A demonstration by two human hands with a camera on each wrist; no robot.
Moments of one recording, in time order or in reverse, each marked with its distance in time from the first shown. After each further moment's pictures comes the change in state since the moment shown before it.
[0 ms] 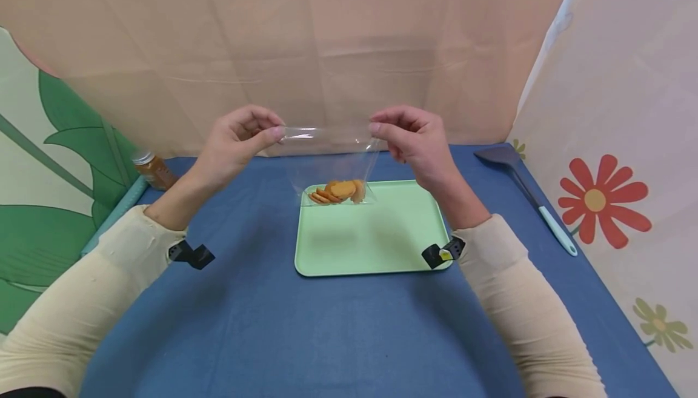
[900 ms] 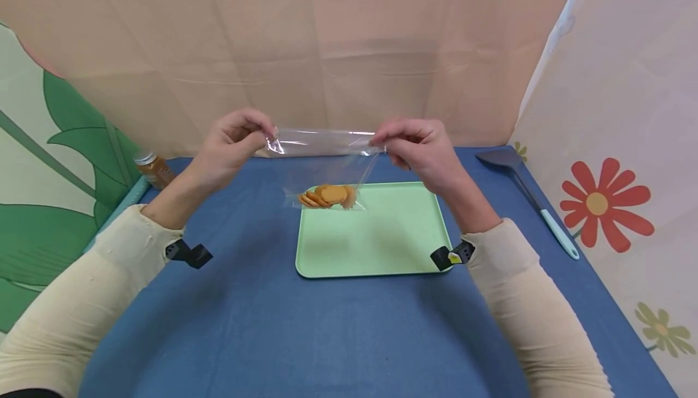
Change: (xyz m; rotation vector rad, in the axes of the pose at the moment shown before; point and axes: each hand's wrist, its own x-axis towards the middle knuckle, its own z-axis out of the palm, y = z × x) left_hand -0.003 -0.006 -0.005 -0.192 -0.055 0.134; right_hand -0.008 -0.002 -0.011 0.037 -0.225 -0.104
